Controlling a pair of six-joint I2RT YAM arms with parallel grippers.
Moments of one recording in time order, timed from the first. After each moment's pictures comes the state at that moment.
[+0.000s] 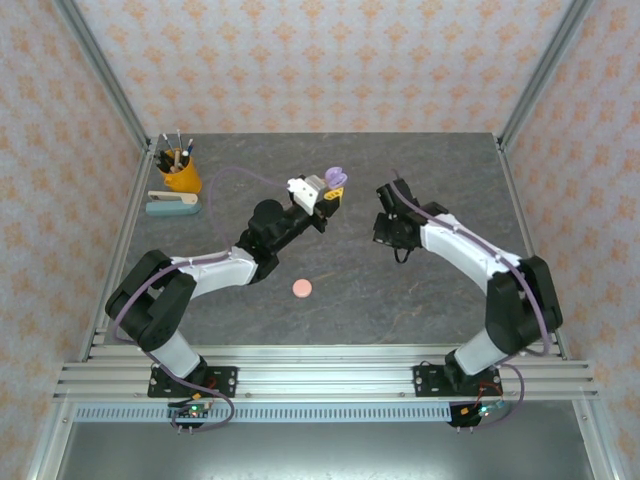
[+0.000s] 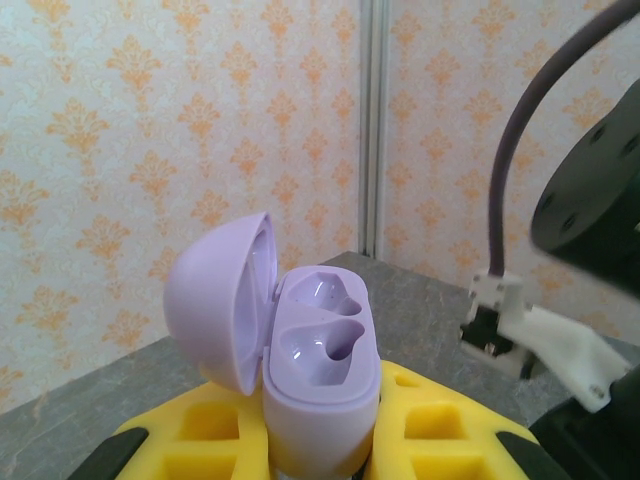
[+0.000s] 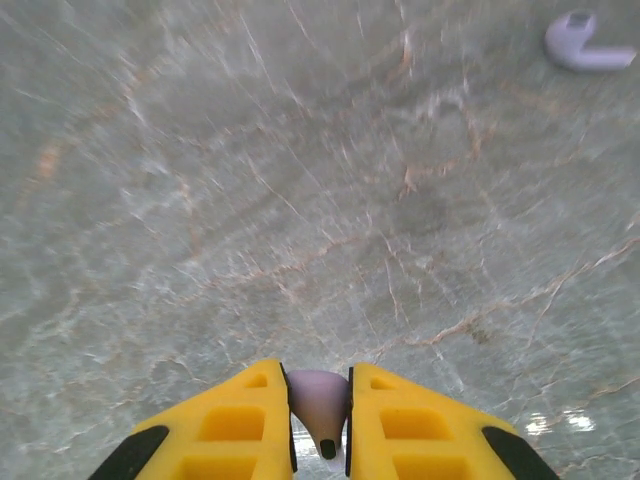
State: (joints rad) left arm -0.60 1.62 0.83 0.90 0.14 0.01; right arm 0.46 1.51 1.10 -0.66 0.09 0.69
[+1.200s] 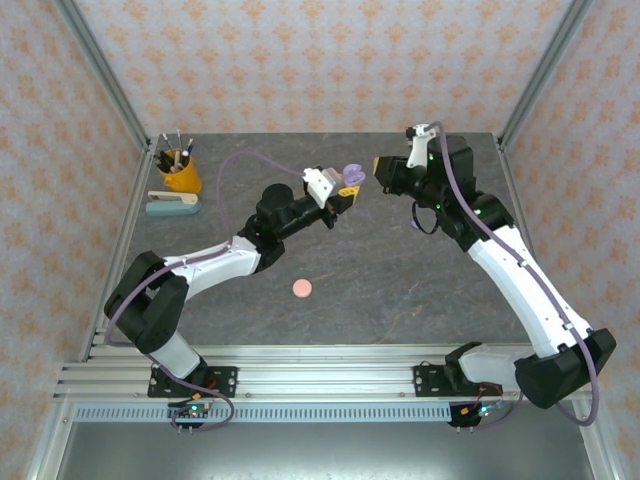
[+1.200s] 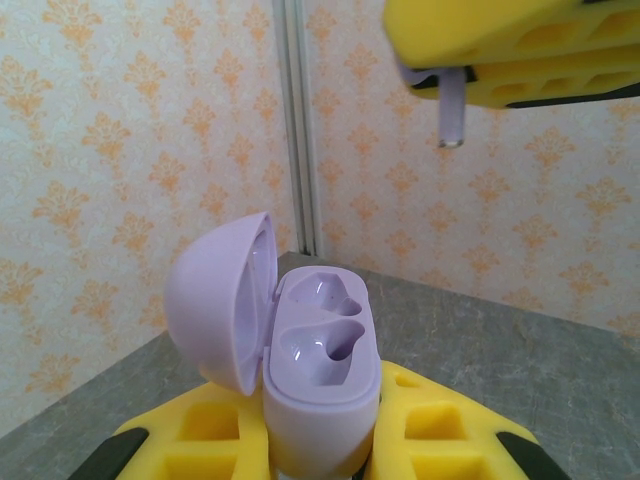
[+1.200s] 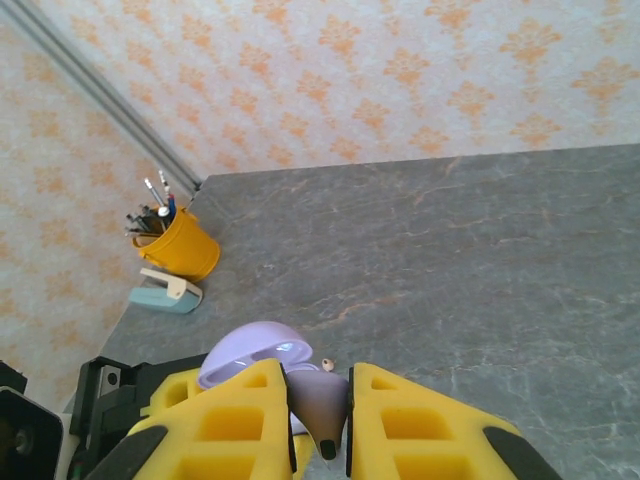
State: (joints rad) left arm -0.62 1.61 0.98 0.68 0.28 0.06; right arm 0.44 1.24 1.36 -0.49 -0.14 0.41
